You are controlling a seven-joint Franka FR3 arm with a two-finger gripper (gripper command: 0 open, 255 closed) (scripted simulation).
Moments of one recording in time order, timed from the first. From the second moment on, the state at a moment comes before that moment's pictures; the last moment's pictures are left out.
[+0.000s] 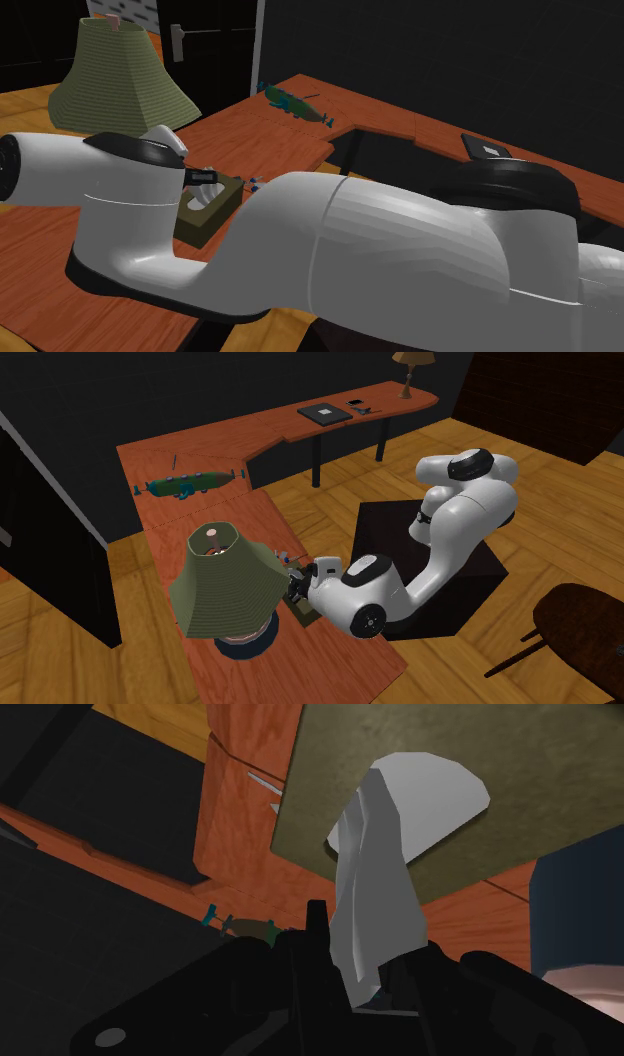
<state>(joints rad) -1.68 -1.04 2.12 -1.30 -0.12 1.78 1.39</state>
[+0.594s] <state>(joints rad) -1.68 -1.03 2.11 -1.29 -0.13 1.76 1.38</state>
